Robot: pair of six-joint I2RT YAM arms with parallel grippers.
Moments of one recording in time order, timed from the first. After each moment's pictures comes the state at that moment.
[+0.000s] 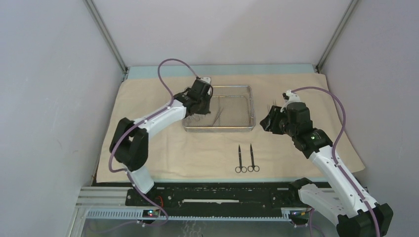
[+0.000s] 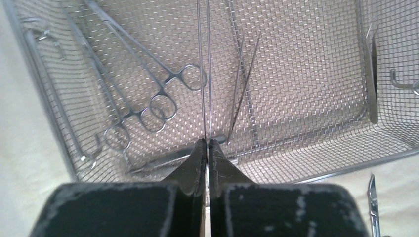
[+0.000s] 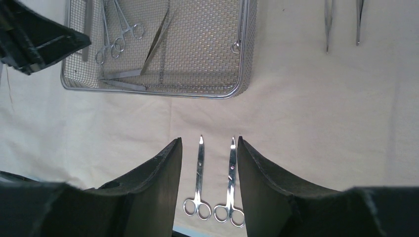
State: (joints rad) left arm -0.61 1.77 1.36 -0.45 -0.16 -0.37; right arm 0.34 0.90 0.83 -0.52 -0.05 0.47
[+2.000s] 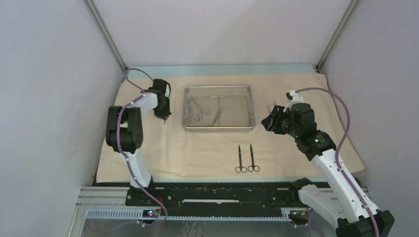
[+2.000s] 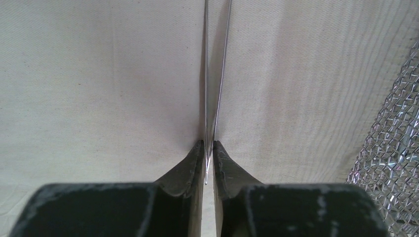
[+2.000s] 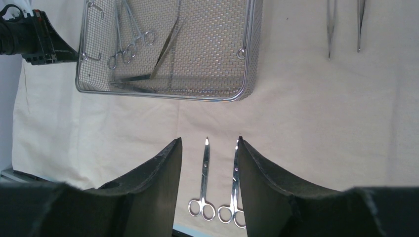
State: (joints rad) left arm -0.09 1.91 1.29 -0.56 -0.11 -0.15; right arm 0.31 0.85 0.83 -0.52 -0.09 0.47
